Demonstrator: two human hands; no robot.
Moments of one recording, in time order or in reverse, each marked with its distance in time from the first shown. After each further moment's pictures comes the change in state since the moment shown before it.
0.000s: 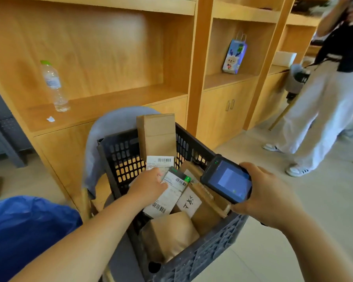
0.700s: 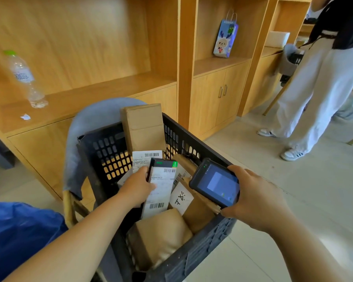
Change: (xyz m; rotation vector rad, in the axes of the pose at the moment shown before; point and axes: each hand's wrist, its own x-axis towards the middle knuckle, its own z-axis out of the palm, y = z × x) left_hand 0.033 -0.015 0.031 -0.128 -0.070 -0.106; right_hand 0.010 0.015 0.032 -0.027 -0.085 0.050
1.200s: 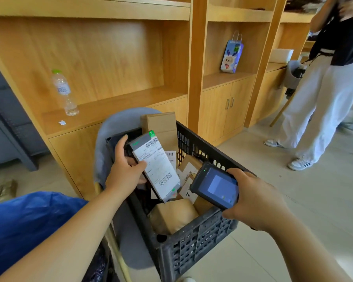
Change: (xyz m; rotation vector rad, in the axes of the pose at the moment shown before) left_hand -0.088 0.000 -0.076 -0.582 0.365 0.158; right_hand -0.061 -0.033 -0.020 -0.019 0.024 -0.083
